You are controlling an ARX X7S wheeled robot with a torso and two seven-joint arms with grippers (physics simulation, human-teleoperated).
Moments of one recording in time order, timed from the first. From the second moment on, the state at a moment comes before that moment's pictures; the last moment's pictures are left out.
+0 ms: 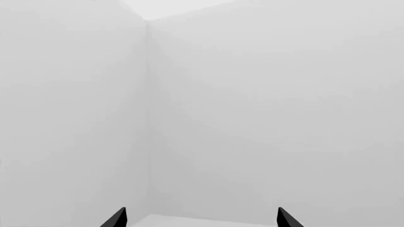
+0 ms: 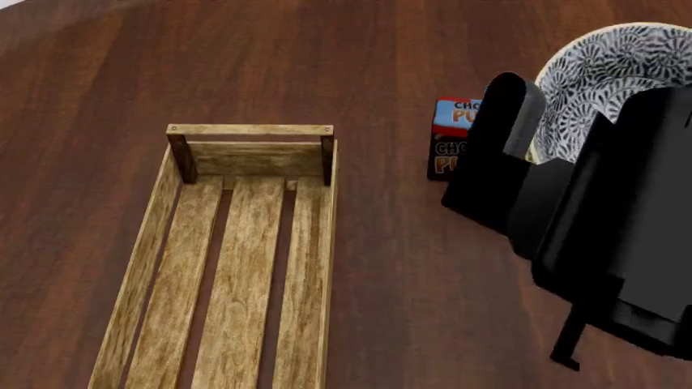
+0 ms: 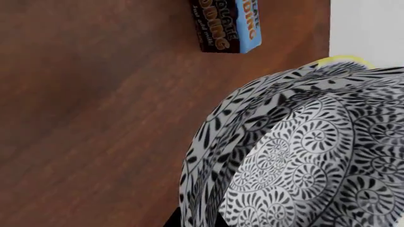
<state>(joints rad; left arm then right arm) -0.43 -1.57 0.47 1.02 -0.95 0.15 -1.41 2.08 0.65 -1.87 -0.15 1.32 1.40 0.26</state>
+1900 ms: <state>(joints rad) -0.42 -1.57 0.48 1.05 -0.94 0.14 -1.45 1.77 0.00 -1.66 0.49 0.23 0.65 -1.03</state>
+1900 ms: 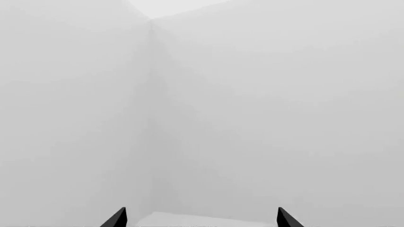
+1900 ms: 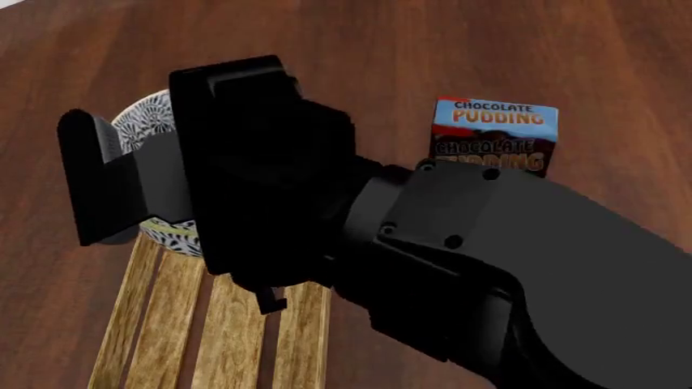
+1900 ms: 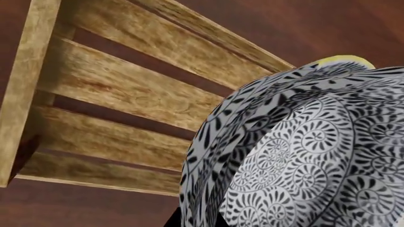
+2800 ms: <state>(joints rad) -0.37 -1.57 0.51 1.04 -0.88 0.18 -1.49 1.51 0.00 -1.58 0.55 -0.02 0.61 -1.06</state>
